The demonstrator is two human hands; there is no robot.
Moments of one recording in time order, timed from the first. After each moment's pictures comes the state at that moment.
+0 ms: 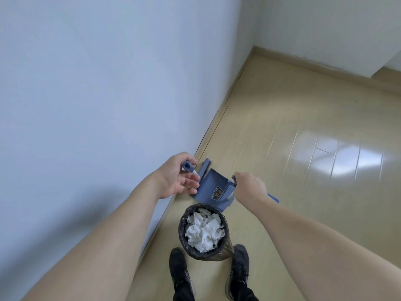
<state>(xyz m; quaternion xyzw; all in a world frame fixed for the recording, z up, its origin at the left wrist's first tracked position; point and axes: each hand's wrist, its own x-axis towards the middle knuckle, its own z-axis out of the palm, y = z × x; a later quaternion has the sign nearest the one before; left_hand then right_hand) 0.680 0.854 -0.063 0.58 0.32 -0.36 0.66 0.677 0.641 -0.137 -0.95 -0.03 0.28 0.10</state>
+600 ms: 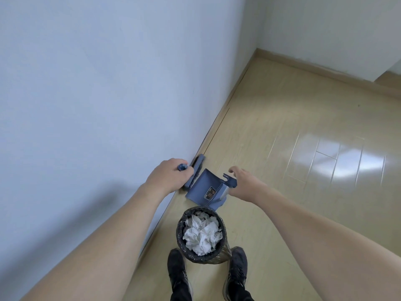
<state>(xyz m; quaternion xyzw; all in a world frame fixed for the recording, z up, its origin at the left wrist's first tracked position) 0.685 0.860 -0.076 0.90 0.13 -0.23 0.33 0.711 0.627 -0.144 -0.89 -0.05 0.38 0.24</state>
